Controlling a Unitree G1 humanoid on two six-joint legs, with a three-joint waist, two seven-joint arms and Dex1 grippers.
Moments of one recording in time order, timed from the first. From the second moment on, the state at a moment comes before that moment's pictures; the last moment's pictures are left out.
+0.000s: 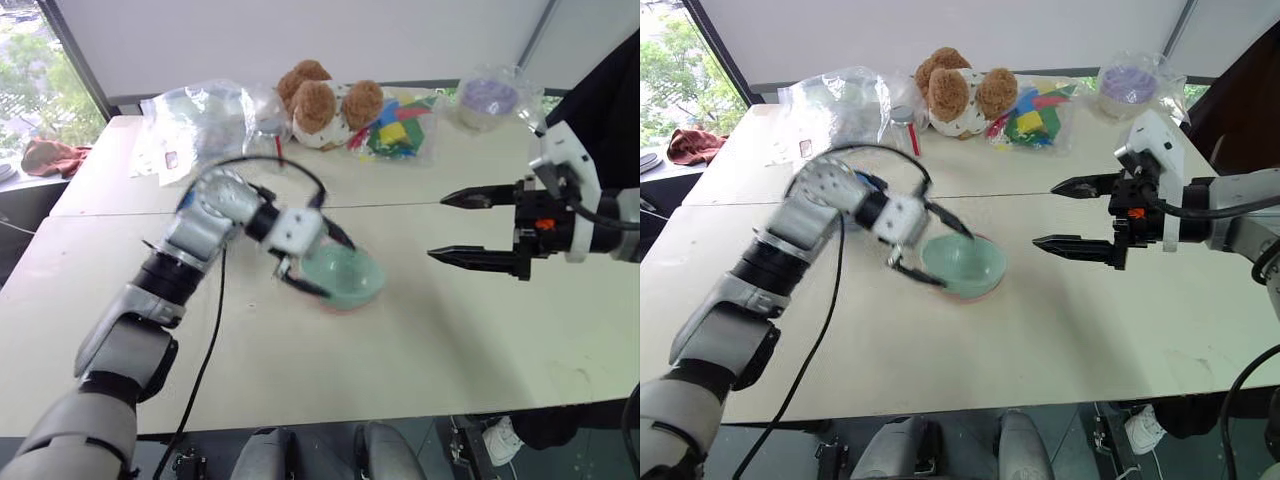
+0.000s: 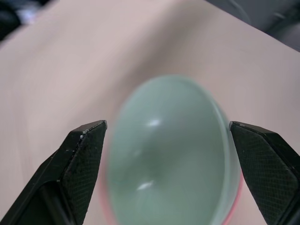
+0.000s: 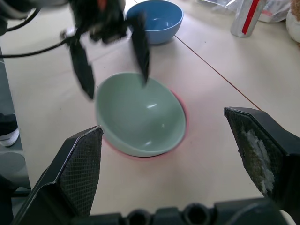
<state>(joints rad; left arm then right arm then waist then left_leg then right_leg) -1.05 0.57 -0.29 0.33 -0.21 -0.04 -1.51 -0.58 -1.10 -0.21 -0.40 0.74 0.91 1.07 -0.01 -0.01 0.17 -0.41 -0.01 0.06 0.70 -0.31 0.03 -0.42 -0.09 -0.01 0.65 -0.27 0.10</state>
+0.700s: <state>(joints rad) -1.01 0.76 -0.20 1.07 0.11 -0.32 -1.19 -0.63 -1.08 -0.12 -0.34 0.72 0.84 1.08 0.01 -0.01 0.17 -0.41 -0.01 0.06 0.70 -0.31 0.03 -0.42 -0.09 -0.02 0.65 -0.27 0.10</state>
